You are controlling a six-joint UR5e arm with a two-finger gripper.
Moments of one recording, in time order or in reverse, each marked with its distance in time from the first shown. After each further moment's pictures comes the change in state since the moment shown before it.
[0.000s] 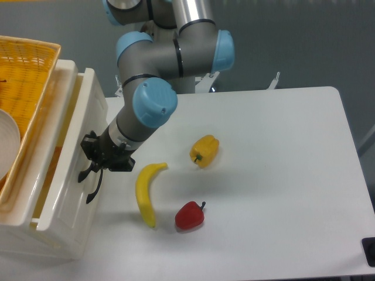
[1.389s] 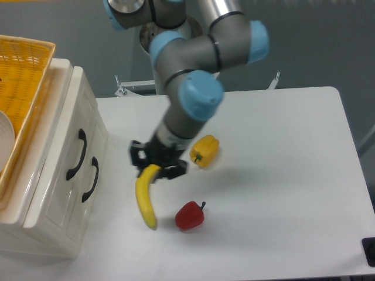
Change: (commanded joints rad) arm 0.319 -0.008 0.011 0.067 0.153 0.207
